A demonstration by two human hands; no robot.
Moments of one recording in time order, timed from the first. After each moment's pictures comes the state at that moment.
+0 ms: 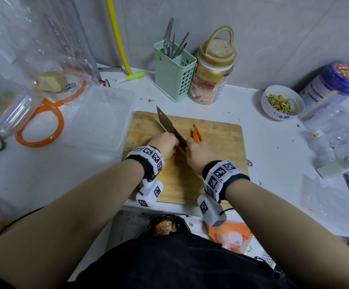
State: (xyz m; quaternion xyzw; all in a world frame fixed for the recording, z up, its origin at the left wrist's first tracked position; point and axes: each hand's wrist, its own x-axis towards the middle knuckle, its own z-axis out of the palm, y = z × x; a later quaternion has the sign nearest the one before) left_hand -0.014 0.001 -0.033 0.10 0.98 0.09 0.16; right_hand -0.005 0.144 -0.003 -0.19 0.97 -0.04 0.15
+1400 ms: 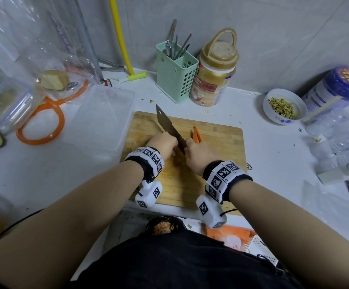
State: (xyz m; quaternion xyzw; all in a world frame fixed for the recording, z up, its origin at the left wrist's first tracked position) left_hand -0.015 0.005 -0.030 0.03 0.98 0.12 0.16; right_hand -0.011 0.147 0.003 -0.22 0.96 -0.06 0.17
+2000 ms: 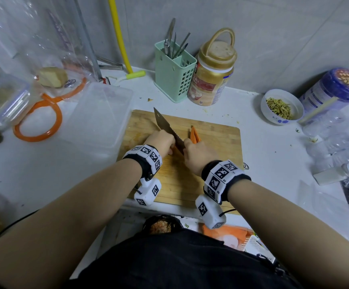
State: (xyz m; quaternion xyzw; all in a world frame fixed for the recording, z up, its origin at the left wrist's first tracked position) left_hand -0.017 0.008 -0.028 0.02 0.98 0.12 0.18; right_hand -0.006 0.152 0.011 -0.23 0.96 -0.03 0.18
